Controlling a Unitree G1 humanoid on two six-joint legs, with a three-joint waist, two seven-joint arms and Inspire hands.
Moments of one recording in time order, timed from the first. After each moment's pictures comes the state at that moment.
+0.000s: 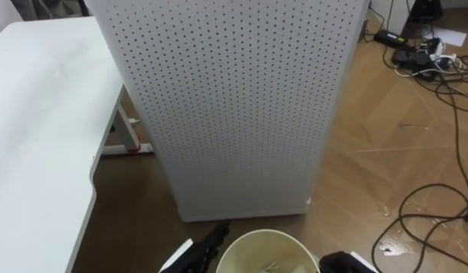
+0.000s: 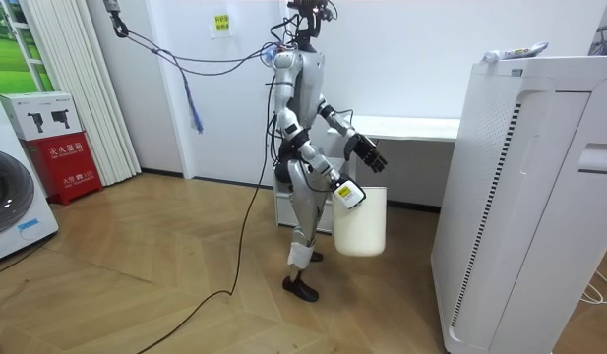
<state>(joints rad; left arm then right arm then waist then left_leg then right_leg) 0.03 0.30 -0.35 0.37 -0.13 -0.17 -0.25 -0.15 -0.37 0.31 0.81 0.20 -0.07 0.15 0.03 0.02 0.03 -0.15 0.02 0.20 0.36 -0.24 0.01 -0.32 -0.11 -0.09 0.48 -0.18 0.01</state>
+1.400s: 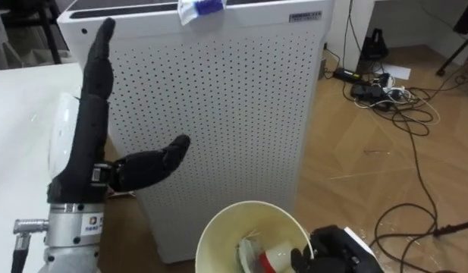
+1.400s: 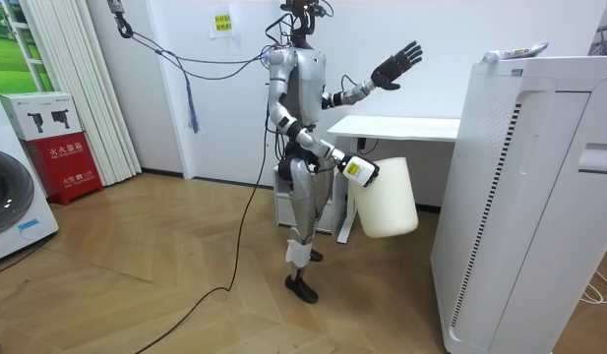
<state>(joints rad) -0.03 0.28 0.00 -0.24 0.45 -0.31 0.38 -0.02 -0.35 0.24 0.53 0.19 -0.11 0.12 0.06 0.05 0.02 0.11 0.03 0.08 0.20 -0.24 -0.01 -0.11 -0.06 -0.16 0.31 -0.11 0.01</state>
